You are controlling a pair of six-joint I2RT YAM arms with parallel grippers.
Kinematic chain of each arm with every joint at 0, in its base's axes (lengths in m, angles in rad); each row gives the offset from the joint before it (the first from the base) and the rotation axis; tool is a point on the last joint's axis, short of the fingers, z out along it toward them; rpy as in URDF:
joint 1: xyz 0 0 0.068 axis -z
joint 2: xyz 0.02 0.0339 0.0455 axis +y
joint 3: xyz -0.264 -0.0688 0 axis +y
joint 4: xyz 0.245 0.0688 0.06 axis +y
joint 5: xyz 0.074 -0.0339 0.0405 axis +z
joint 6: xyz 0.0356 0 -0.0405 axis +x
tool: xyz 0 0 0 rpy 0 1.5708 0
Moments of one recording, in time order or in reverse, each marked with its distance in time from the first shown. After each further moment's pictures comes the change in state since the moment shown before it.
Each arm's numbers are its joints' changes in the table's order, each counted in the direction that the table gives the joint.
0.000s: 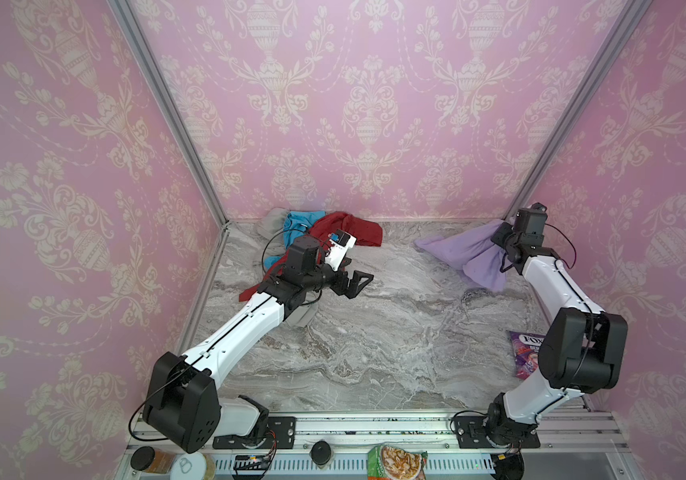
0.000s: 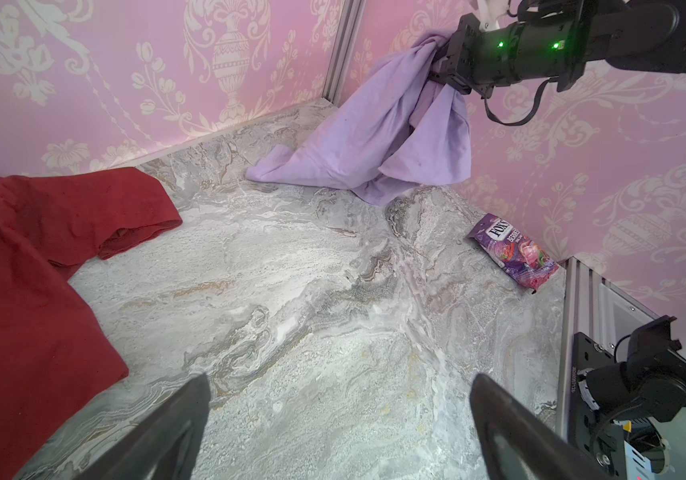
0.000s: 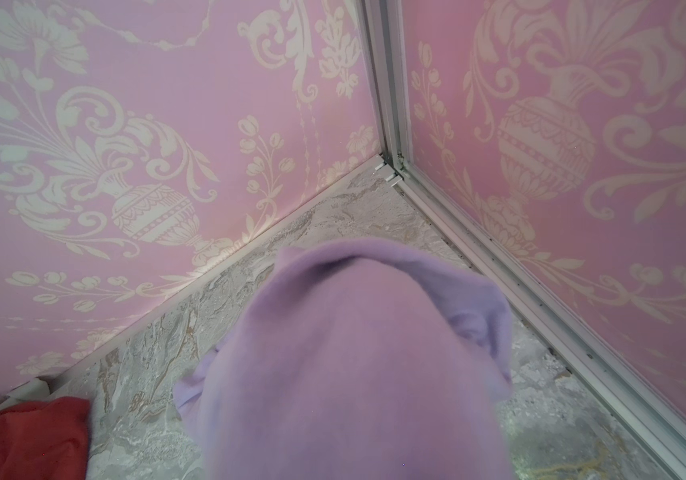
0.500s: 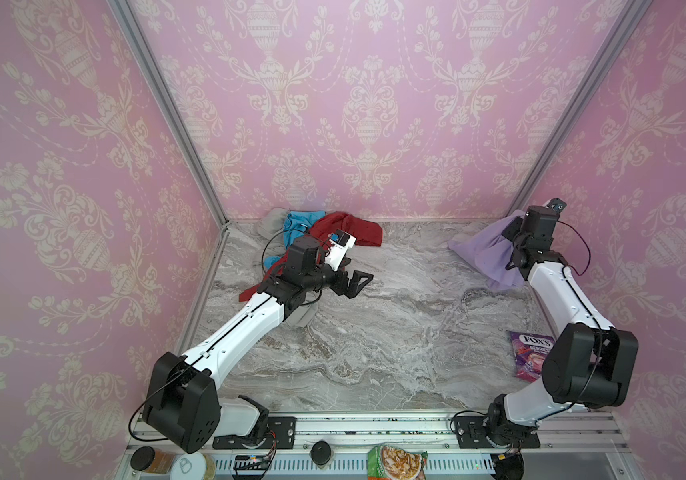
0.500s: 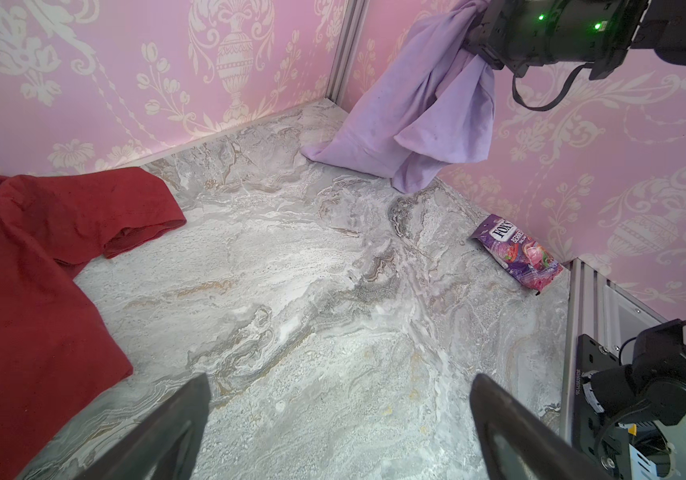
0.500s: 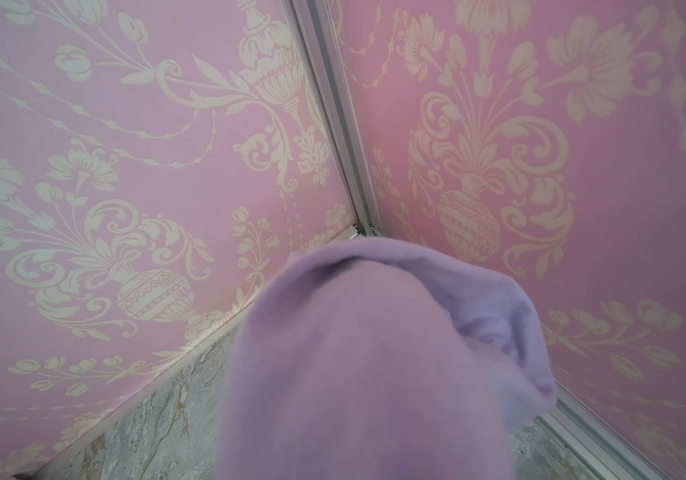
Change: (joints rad) left arm 0.000 0.000 0.000 0.000 0.007 0.000; right arm -0.004 -0.065 0.042 -0.095 -0.113 0.001
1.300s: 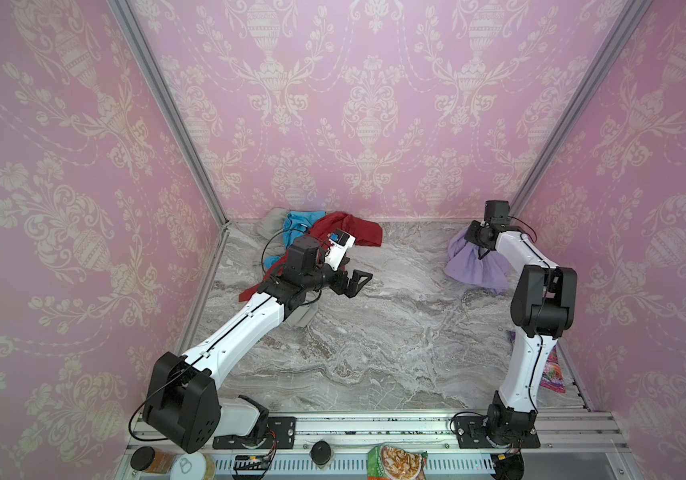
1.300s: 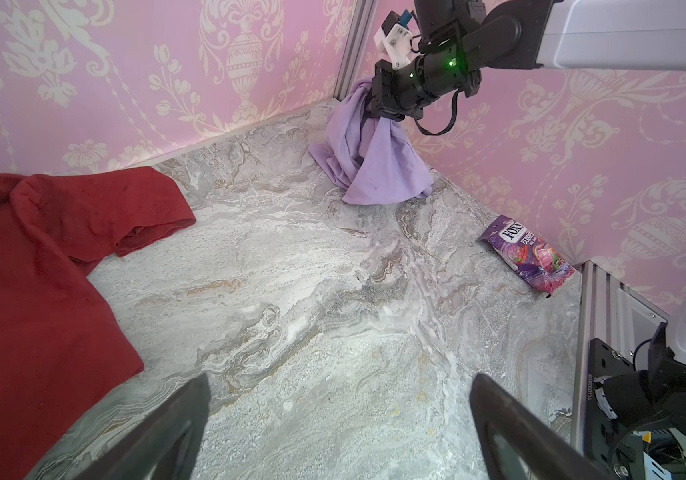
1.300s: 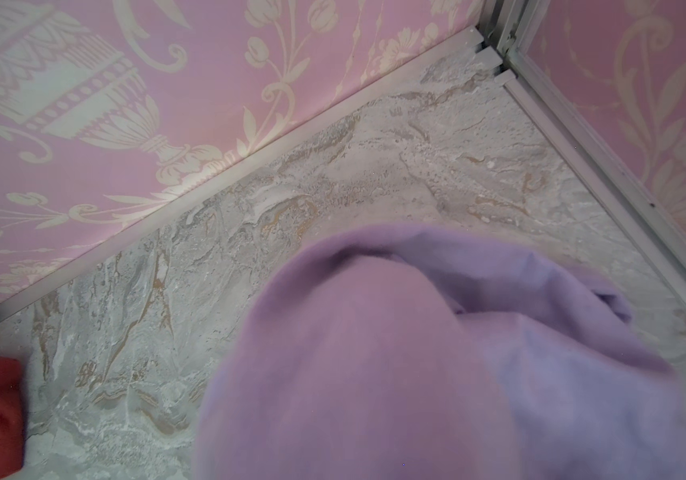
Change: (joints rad) left arm 0.000 0.000 0.000 0.000 0.024 0.004; right arm -0.064 0.584 -0.502 0.345 0.245 -0.050
